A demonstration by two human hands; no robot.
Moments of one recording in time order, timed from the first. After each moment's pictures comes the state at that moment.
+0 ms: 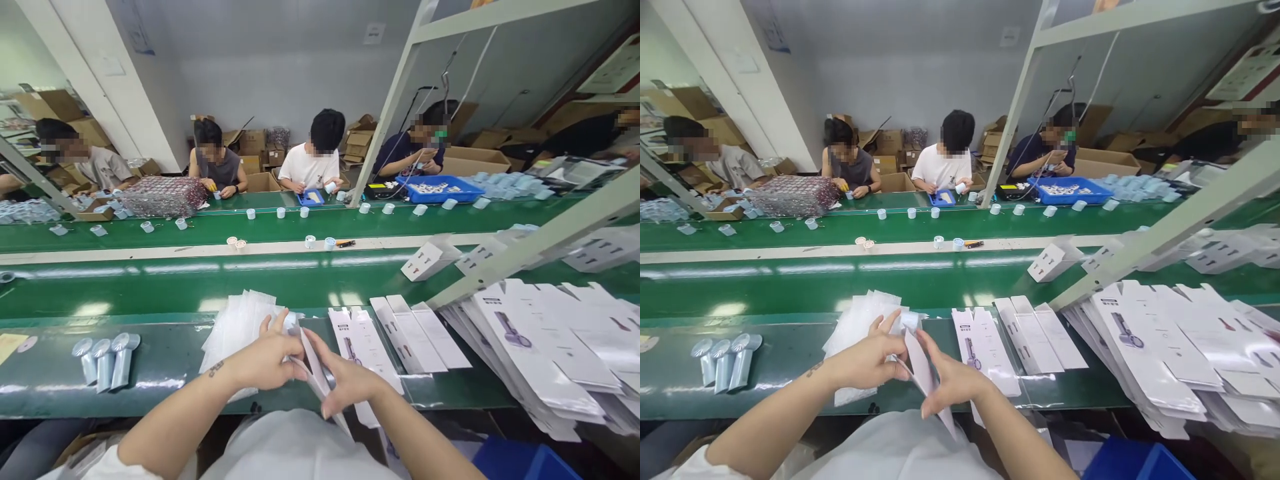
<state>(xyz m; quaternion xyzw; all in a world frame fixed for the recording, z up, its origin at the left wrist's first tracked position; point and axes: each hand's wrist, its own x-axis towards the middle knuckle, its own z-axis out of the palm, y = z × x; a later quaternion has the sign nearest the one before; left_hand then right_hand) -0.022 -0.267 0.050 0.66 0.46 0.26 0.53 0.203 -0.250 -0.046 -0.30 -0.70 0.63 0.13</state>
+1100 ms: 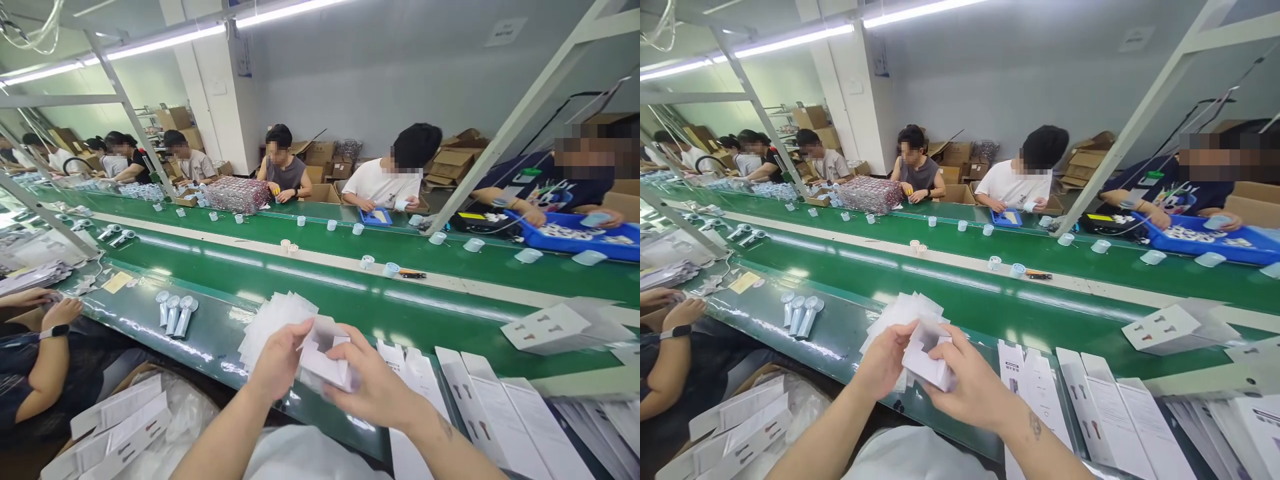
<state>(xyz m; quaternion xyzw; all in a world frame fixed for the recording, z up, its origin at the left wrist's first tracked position) -0.026 -0.319 0.022 0.23 0.37 0.67 0.61 0.149 -0.254 0.033 -0.20 -0.90 0.29 0.27</state>
